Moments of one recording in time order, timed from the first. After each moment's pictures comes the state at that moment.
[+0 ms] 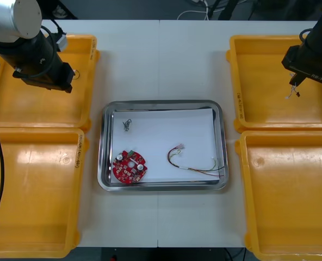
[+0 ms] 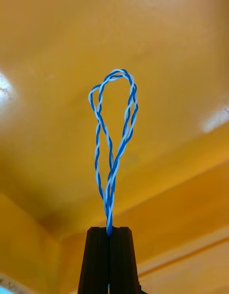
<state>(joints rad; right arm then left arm) -1.13 -0.52 -0.23 -0.88 -0.27 1.81 1.16 -0.90 0.57 -0.09 -1.33 0.54 1.76 -1.52</state>
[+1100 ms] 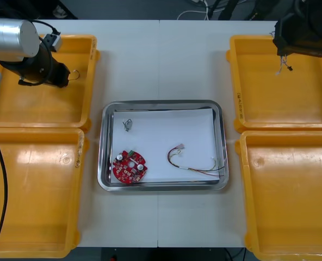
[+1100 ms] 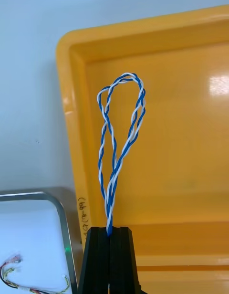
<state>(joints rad) -0.92 -0.52 -0.14 -1.64 -0.54 1.92 1.24 -0.94 0.57 -0.09 -0.95 0.52 1.25 -1.72</state>
